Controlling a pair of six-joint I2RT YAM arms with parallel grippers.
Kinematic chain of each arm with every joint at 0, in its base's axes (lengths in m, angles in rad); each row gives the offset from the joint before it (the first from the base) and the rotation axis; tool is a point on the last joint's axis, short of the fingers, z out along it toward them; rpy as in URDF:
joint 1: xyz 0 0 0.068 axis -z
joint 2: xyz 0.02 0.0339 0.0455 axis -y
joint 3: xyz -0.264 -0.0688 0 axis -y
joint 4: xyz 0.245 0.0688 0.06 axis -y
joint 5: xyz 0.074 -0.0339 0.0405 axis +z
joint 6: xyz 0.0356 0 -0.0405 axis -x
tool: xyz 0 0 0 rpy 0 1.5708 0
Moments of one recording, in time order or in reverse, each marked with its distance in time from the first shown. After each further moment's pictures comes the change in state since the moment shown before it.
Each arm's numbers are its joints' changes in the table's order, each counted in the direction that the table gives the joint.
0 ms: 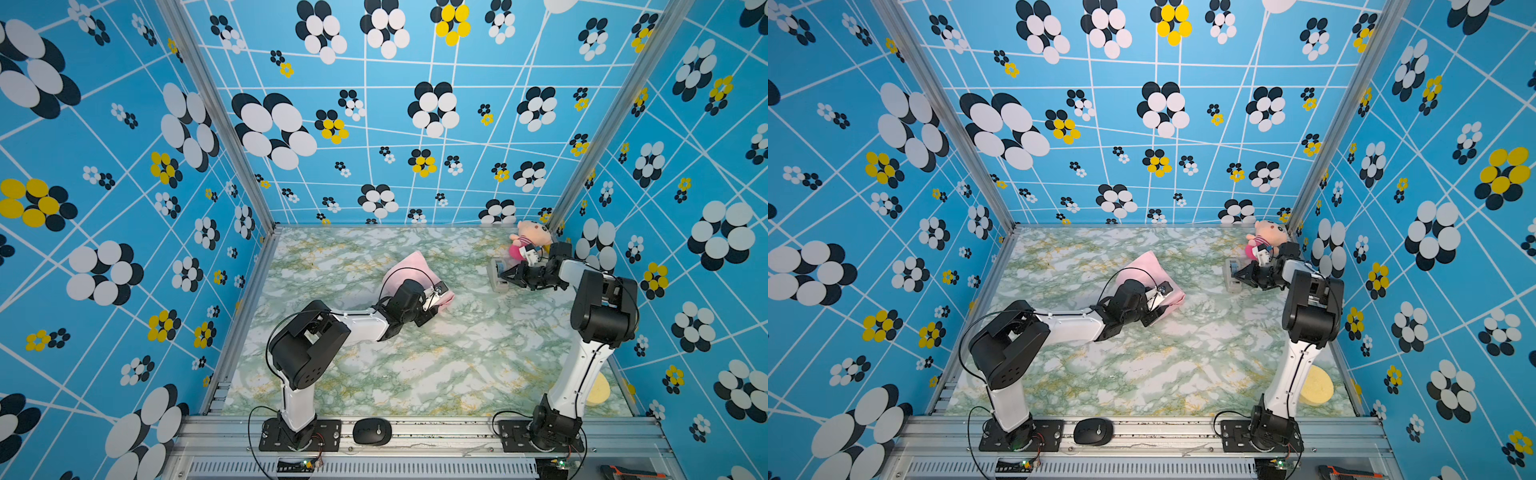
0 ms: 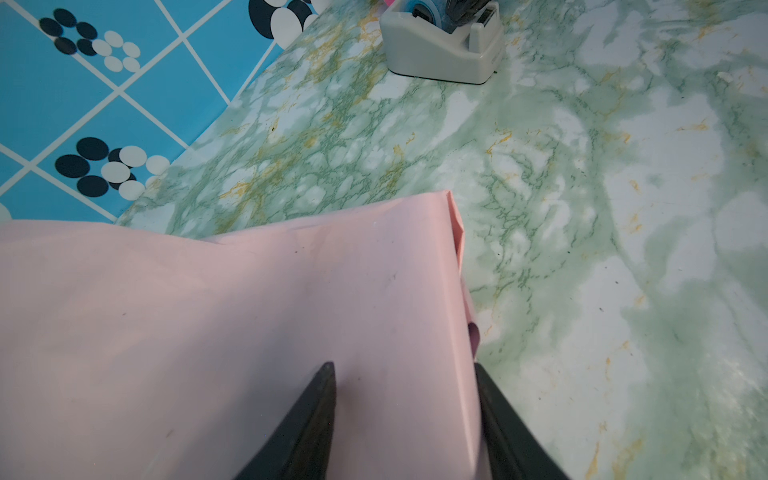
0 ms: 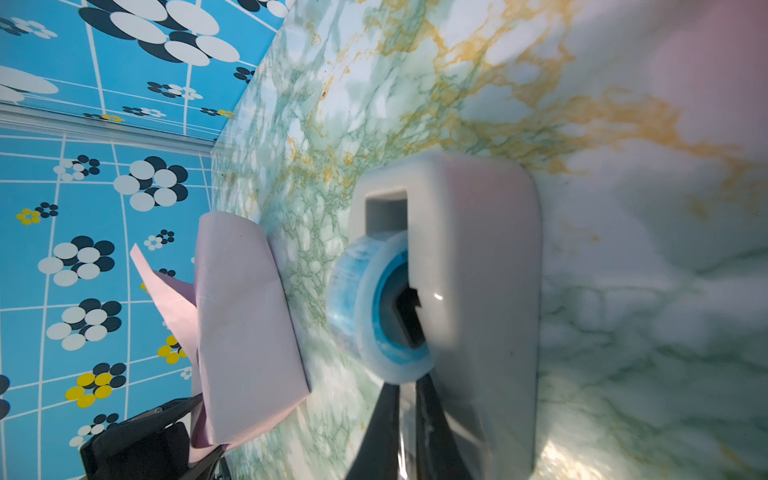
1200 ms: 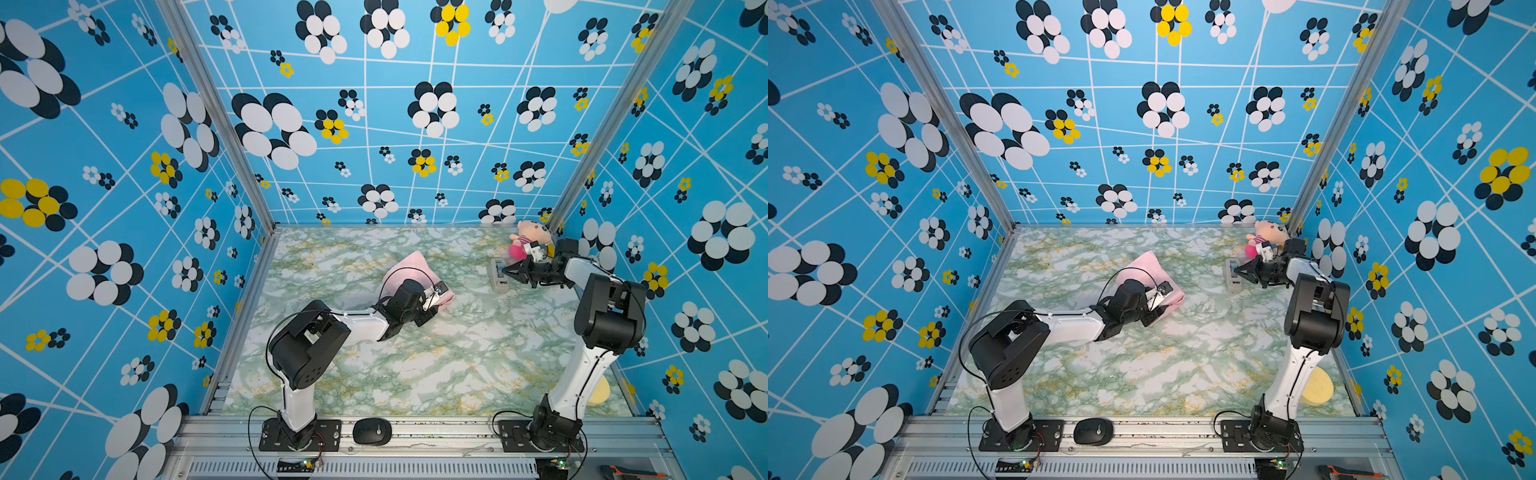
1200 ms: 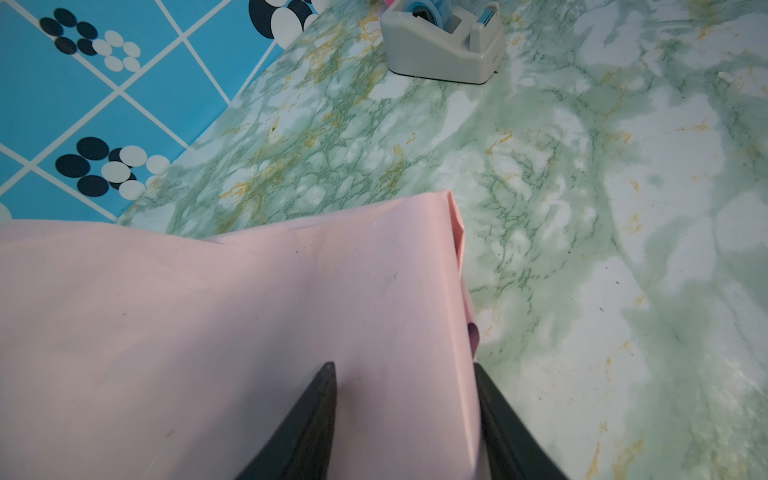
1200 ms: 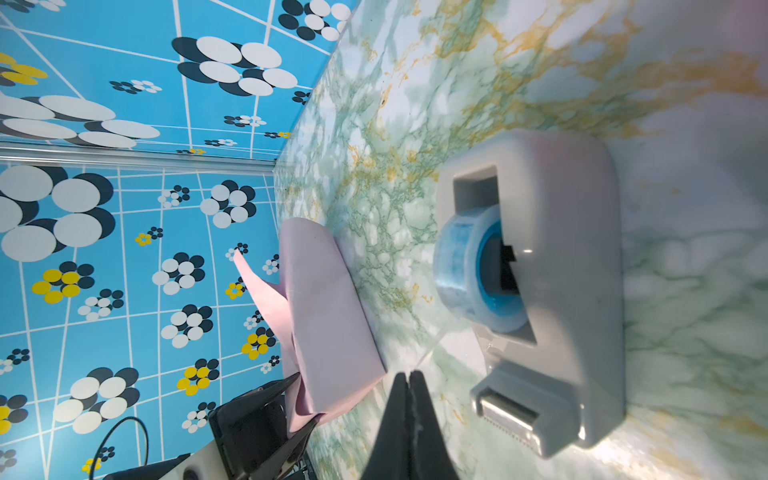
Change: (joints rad) left arm -0.001 0.000 0.001 -0.001 0.000 0.000; right arm 0.018 0.084 -0.004 -0.069 0.102 -0.137
